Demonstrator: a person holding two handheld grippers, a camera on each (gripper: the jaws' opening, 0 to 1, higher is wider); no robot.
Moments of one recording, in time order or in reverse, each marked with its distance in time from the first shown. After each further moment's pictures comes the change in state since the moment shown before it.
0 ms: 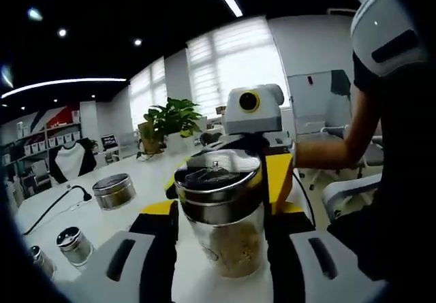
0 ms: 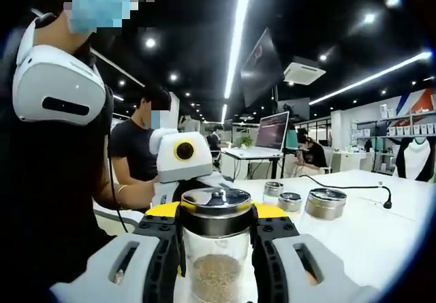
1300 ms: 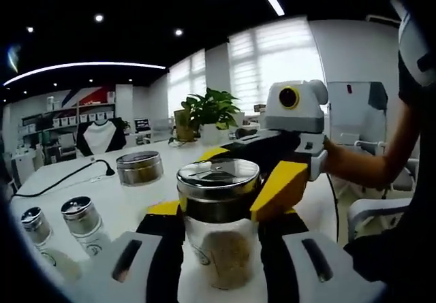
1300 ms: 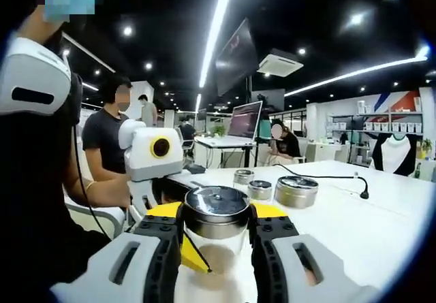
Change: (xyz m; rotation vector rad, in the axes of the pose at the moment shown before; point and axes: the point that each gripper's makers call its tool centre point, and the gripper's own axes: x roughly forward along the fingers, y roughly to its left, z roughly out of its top) left arm 0.007 0.038 -0.017 -0.155 0.011 0.259; right arm -0.007 -0.038 -0.013 0.010 0.068 -0.201
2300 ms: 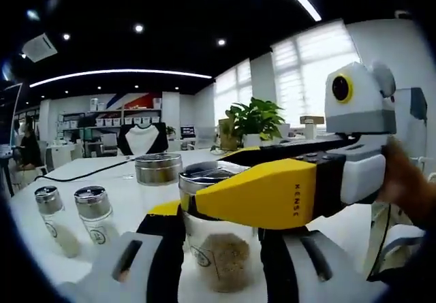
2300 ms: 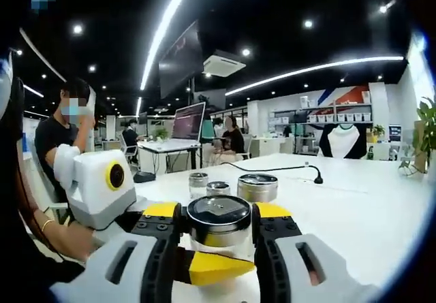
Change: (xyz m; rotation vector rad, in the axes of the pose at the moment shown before) left arm 0.013 0.015 0.005 -0.055 -0.078 0.331; right arm -0.006 -0.022 0.009 0.093 -0.008 -0.403
